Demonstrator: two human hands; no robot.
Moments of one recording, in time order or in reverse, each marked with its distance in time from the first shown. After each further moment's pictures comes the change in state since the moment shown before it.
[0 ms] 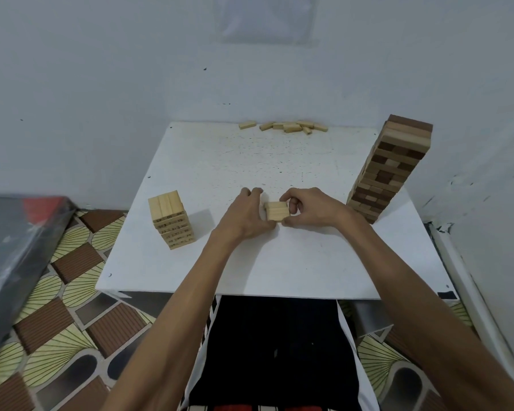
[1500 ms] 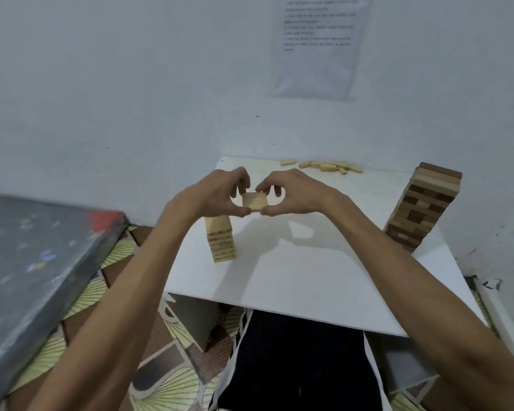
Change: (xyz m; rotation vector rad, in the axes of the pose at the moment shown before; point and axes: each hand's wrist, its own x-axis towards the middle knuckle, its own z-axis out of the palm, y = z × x) left_hand -0.056 -0.028 -0.187 0.235 0.041 0.173; right_hand 0.028 -0.159 -0.048 -0.170 0.057 -0.360
